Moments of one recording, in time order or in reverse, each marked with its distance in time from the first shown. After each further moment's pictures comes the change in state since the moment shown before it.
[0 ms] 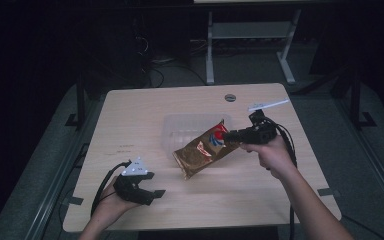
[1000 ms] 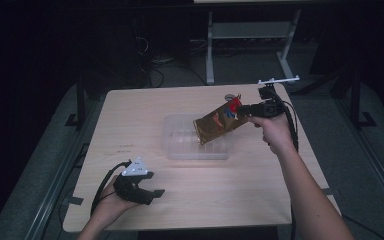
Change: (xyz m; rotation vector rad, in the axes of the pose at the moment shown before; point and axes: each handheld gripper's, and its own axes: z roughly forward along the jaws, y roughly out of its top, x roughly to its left) left arm 0.001 -0.001 0.001 0.005 0.008 0.010; right arm -0.038 0.046 -0.013 -0.081 -0.282 0.164
